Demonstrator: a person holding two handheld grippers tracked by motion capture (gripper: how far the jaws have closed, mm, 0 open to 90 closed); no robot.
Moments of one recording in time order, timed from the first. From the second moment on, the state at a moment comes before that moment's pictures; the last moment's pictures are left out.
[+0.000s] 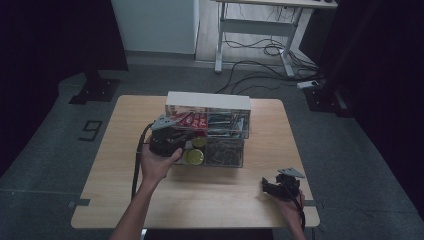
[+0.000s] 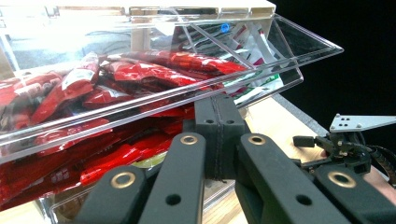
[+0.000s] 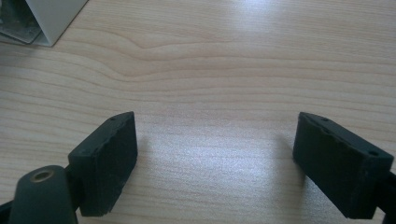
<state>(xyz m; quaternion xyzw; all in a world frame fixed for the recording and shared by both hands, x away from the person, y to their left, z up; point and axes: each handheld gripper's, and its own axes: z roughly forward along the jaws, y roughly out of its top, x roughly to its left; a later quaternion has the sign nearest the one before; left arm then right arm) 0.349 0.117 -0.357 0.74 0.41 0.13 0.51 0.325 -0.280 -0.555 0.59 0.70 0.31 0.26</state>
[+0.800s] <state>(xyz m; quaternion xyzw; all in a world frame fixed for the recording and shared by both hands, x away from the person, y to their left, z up) 0.352 0.113 -0.335 0.74 0.41 0.15 0.52 0.325 -0.280 -0.555 0.59 0.70 0.31 0.26</state>
